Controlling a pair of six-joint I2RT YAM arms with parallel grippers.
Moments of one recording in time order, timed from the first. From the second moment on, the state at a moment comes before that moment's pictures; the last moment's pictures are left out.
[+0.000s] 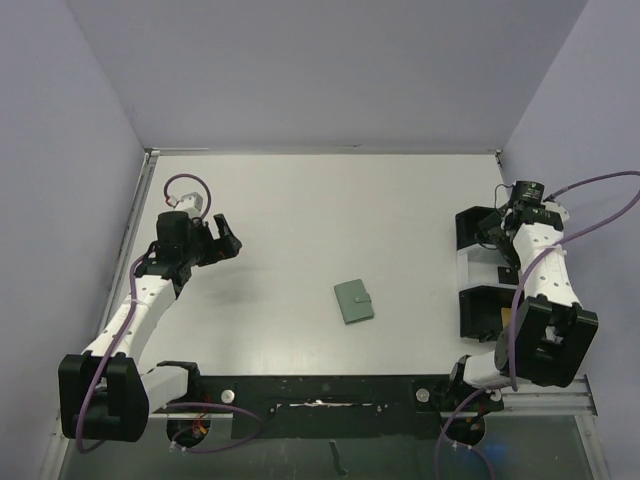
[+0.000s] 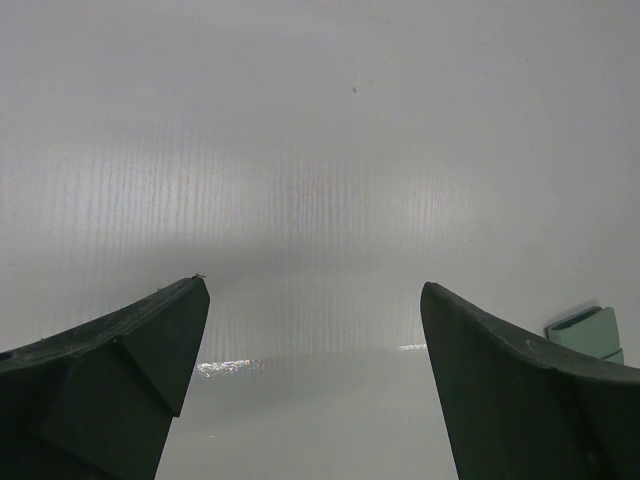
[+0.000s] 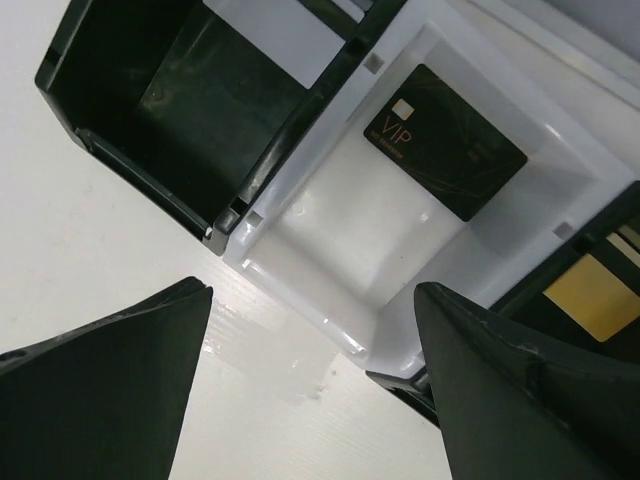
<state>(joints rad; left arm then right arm) -0.08 1.14 0.72 -0.22 0.16 -0.38 -0.28 1.39 1.16 -0.80 0.31 0.72</state>
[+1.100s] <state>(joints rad) -0.08 1.15 0.72 -0.23 0.17 -0.38 -0.34 1.76 1.32 -0.73 0.15 0.74</state>
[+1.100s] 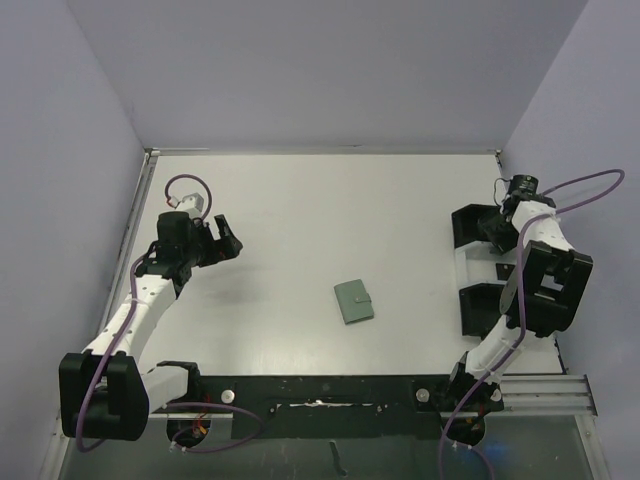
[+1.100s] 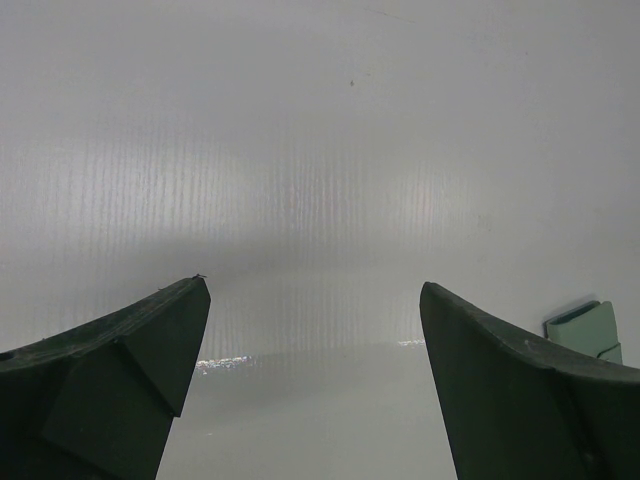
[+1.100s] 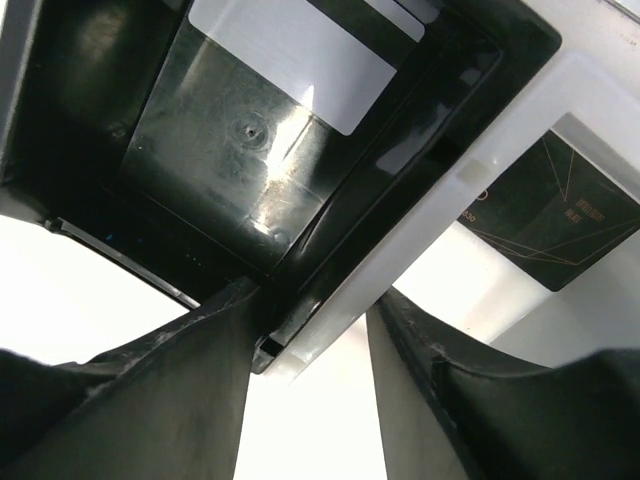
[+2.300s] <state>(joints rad) -0.08 1.16 0.72 -0.24 0.17 -0.38 0.30 1.86 1.41 -0.75 0.26 0.70</state>
